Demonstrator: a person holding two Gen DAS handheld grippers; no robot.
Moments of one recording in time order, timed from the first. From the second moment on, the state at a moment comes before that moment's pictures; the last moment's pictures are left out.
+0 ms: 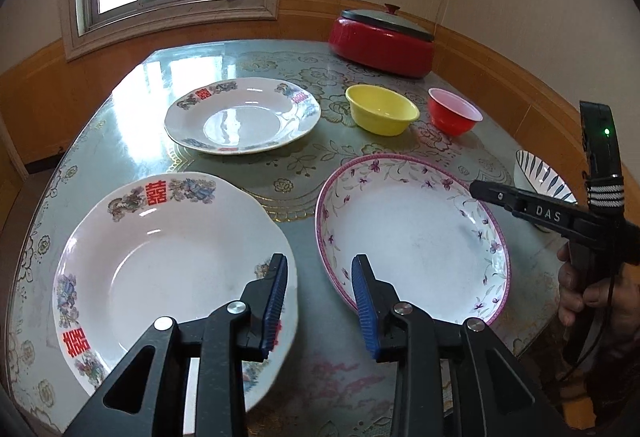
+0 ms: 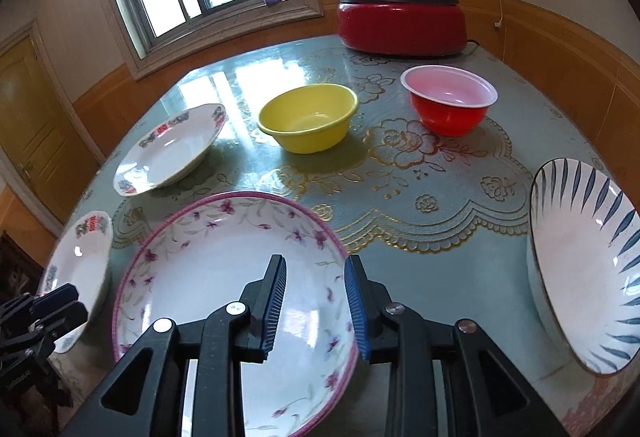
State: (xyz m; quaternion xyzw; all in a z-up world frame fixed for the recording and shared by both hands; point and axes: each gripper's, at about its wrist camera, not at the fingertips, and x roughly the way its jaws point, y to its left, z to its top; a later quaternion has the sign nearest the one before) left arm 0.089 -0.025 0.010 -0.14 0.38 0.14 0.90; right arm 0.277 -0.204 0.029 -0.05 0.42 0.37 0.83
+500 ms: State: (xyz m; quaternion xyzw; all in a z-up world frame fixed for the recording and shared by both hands) left arm 0.051 0.094 0.025 -0.13 0.35 0.15 0.91; right arm 0.168 -0.111 0.007 0.03 0.51 0.56 0.66
